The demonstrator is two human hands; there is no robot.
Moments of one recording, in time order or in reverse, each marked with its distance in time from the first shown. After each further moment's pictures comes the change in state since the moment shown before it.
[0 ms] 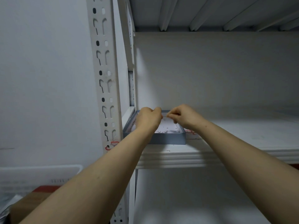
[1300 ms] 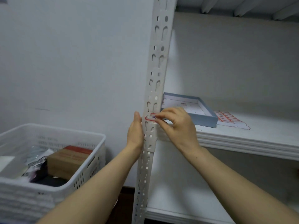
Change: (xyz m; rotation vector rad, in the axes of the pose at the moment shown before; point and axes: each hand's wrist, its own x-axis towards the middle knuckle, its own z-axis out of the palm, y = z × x) left_hand -0.060 -0.130 -0.087 -0.423 0.129 -0.158; right_hand -0.086 -0.092 0.106 0.079 0.499 -0.544
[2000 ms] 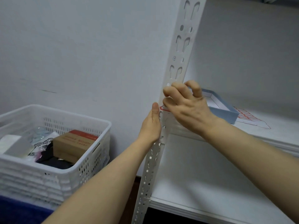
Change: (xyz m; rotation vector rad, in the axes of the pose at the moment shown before) left_hand 0.010 -0.017 0.001 0.156 -0.083 0.080; right_hand 0.039 0.011 0.018 -0.733 0.208 -0.855
